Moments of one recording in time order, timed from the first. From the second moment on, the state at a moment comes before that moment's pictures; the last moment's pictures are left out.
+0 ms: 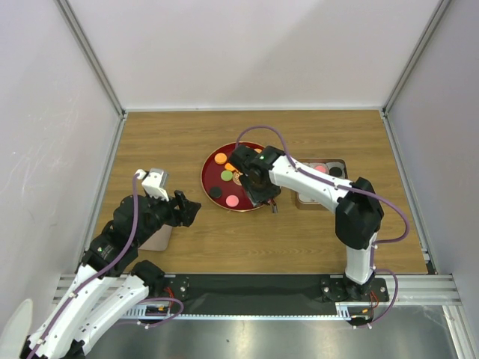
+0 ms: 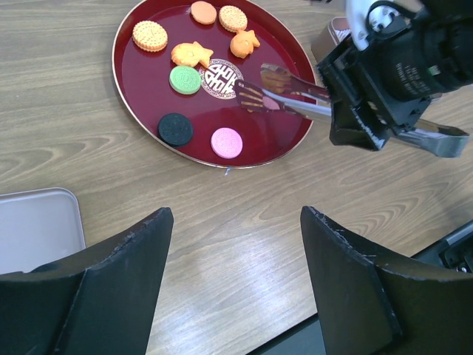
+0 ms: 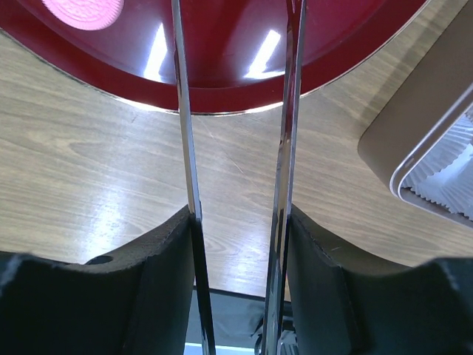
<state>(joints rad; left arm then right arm) -0.57 0.48 0.71 -0.60 -0.05 -0.36 0.88 1.89 1.66 -1.10 0.23 0.36</state>
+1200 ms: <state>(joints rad) -0.57 0.48 0.71 -0.60 -0.05 -0.36 0.87 1.87 1.65 -1.11 0.24 0.35</state>
